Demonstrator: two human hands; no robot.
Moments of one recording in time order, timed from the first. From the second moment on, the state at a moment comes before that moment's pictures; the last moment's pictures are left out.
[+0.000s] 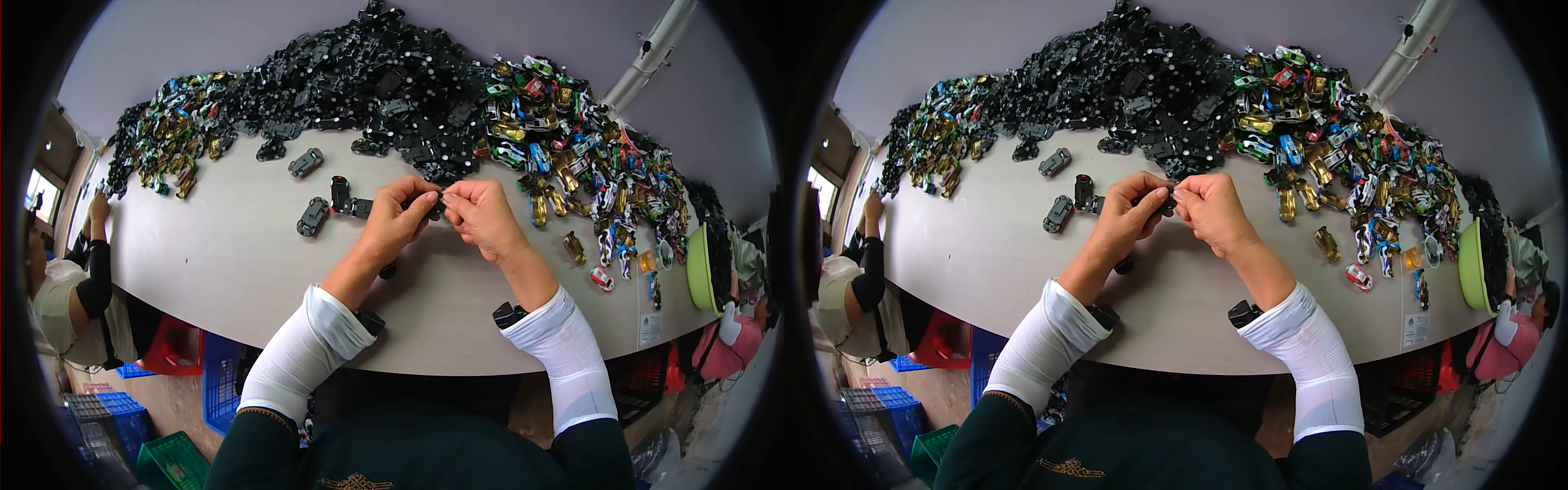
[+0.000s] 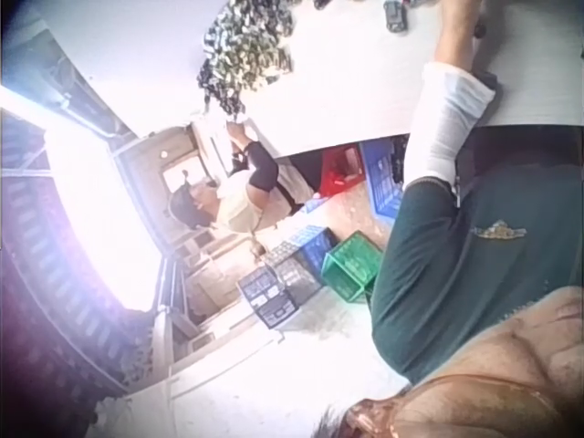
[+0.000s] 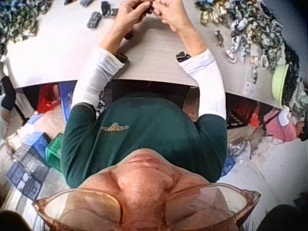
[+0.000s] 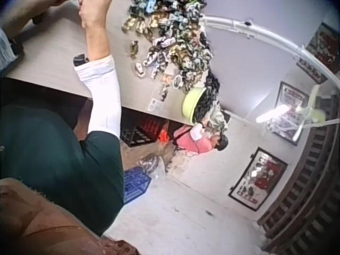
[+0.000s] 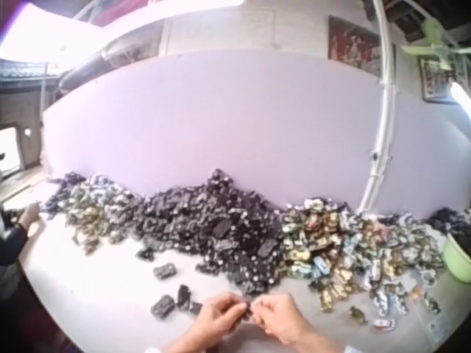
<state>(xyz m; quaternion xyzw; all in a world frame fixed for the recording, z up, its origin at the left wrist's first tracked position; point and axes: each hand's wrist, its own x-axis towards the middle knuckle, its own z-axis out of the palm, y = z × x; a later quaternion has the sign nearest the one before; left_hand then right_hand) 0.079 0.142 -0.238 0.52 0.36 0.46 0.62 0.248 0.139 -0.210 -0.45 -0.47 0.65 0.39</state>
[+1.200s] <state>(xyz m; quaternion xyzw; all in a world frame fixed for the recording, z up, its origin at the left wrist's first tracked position) 0.073 0.144 -0.237 0.55 0.34 0.46 0.61 0.258 0.147 -0.198 -0.40 -0.42 0.72 0.37</state>
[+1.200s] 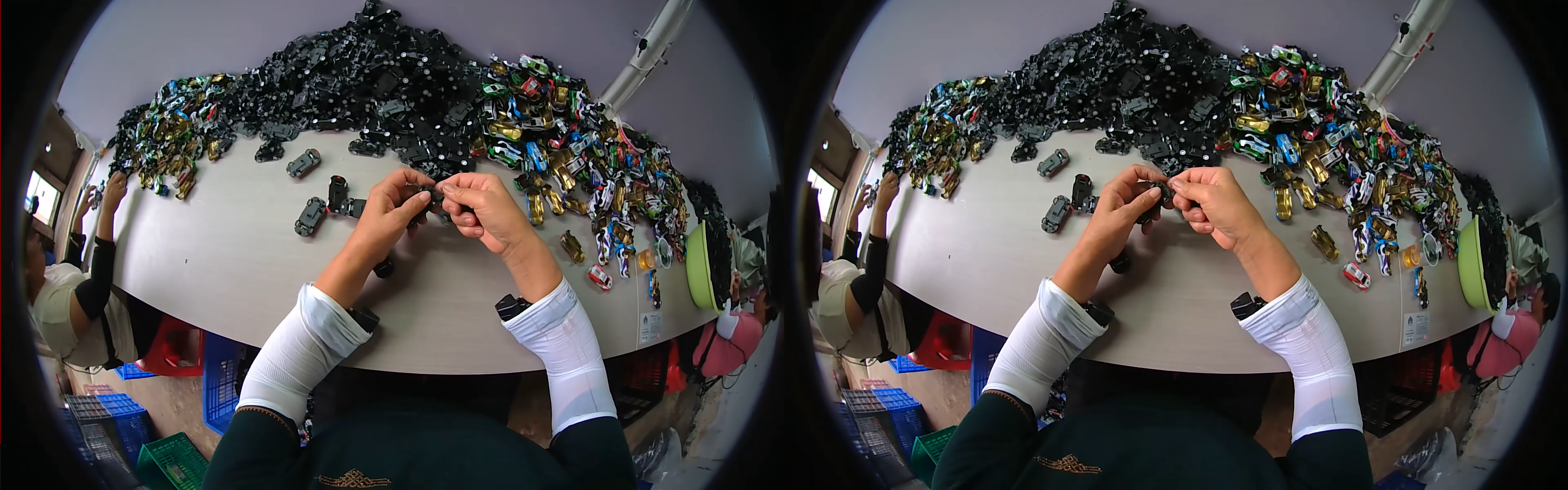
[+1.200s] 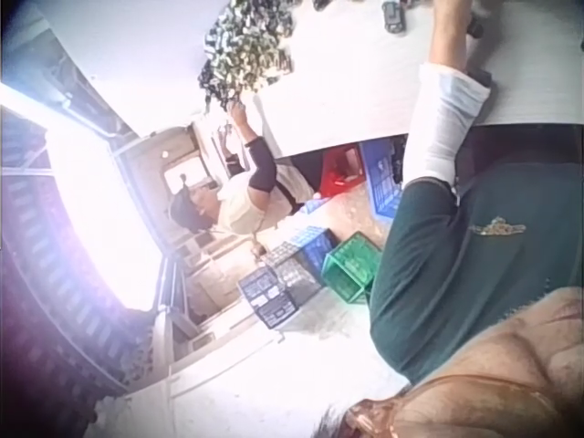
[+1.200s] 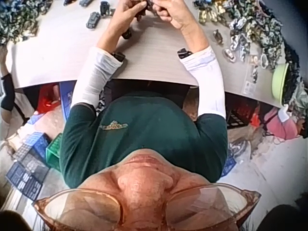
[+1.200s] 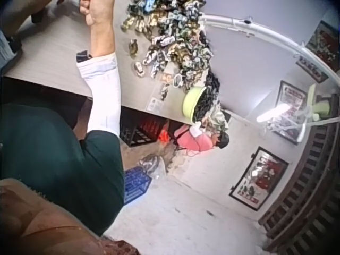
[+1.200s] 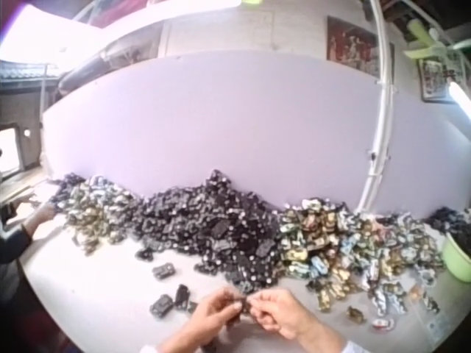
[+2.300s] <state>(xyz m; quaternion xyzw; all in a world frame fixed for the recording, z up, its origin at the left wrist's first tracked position) 0.080 0.140 -0.237 0.55 0.38 0.46 0.58 0.245 0.140 -0.213 -0.47 -0.50 0.61 0.40</state>
